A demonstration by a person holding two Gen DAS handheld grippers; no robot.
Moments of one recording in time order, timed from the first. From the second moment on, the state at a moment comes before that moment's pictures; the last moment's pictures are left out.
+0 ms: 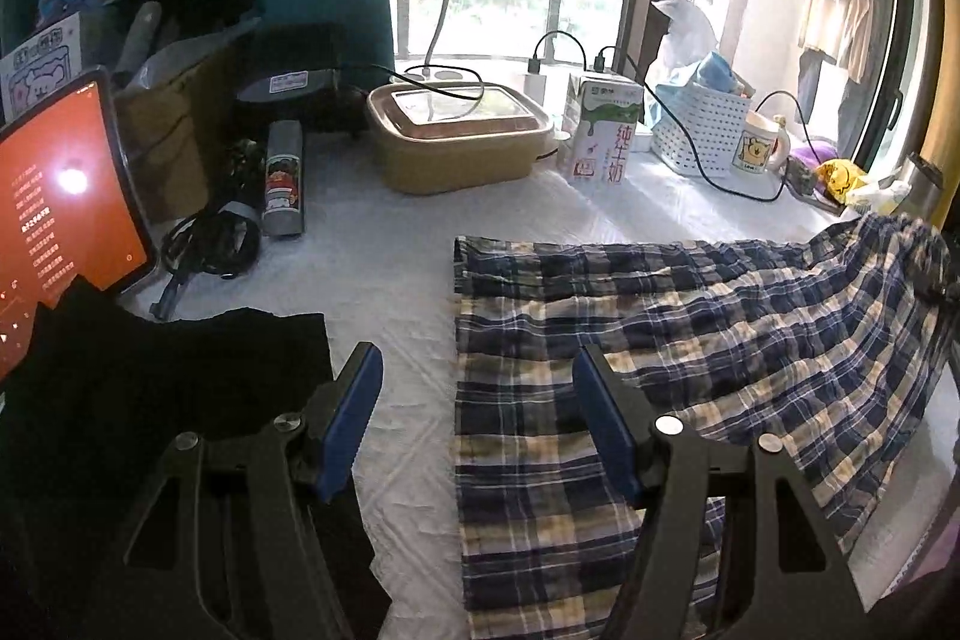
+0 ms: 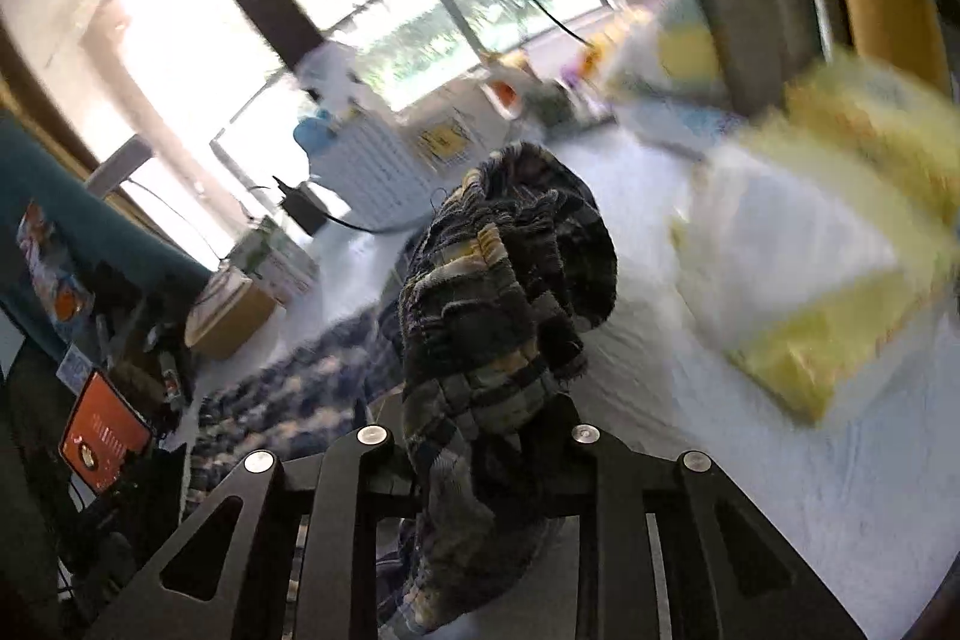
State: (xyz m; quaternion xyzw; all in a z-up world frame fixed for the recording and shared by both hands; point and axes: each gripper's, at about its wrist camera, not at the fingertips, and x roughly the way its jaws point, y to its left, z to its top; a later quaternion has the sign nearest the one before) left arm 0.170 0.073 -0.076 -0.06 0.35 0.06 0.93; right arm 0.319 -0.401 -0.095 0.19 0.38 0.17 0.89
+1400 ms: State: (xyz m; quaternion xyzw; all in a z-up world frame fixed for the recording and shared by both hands) left arm 0.117 0.174 -0.076 -0.16 0.32 0.09 0.93; right arm 0.293 -0.051 -0.108 0.01 0.46 0.43 0.78
